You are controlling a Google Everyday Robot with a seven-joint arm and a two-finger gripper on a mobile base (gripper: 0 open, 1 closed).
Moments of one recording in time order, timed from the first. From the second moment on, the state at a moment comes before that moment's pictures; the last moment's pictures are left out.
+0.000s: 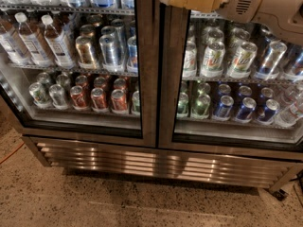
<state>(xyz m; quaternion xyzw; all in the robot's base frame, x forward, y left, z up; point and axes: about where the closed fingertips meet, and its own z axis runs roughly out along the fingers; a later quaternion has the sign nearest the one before) 0.573 -0.064 1.109 -0.40 0.55 0.40 0.61</state>
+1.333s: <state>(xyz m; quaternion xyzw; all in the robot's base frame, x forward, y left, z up) 0.574 -0.041 1.110 -0.41 0.54 0.43 0.60</state>
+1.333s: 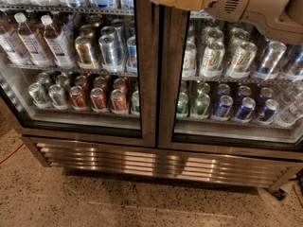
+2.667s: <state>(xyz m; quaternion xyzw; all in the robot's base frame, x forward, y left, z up) 0.578 -0.036 1.108 -0.41 0.54 0.44 0.60</state>
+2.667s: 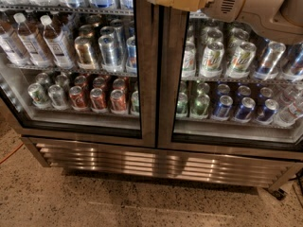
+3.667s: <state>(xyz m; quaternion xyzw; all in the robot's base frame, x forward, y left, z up) 0.578 -0.037 1.107 -0.41 0.53 0.44 0.59</state>
